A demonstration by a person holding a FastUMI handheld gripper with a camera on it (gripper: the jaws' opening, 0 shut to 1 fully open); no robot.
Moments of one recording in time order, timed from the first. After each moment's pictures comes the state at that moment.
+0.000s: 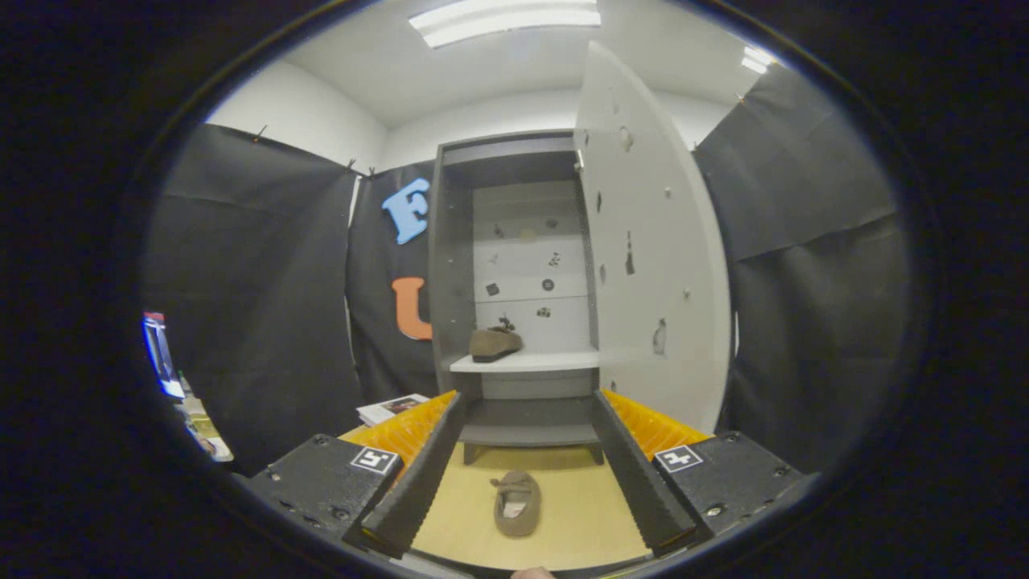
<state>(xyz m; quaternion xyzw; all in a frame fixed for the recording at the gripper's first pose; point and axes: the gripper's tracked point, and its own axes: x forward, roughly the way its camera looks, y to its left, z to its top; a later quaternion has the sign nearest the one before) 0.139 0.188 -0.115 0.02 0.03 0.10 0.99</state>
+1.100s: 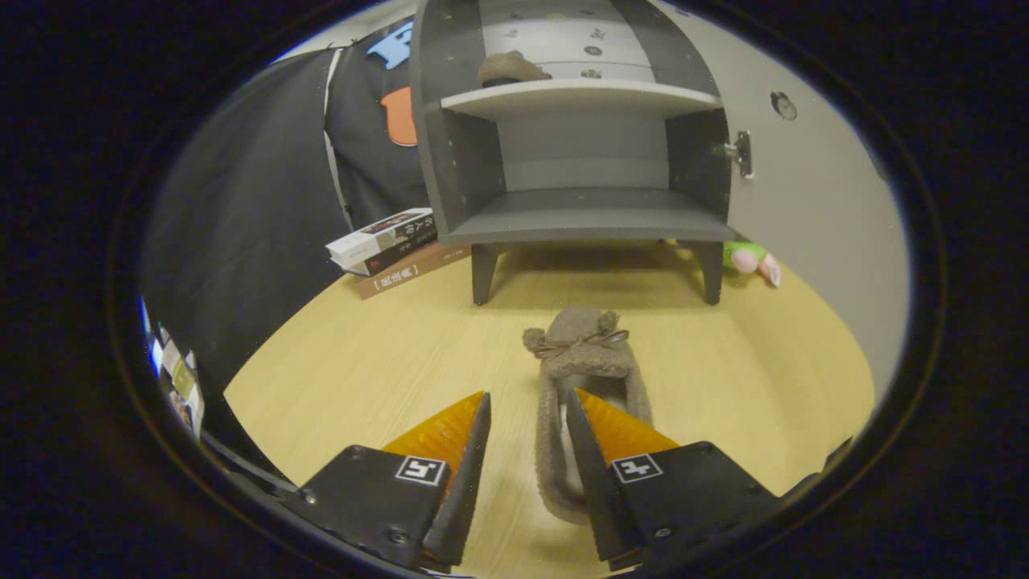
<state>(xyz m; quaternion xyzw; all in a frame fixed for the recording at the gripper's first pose) 0.287 0.272 -0.444 0.03 0.35 0.13 0.93</state>
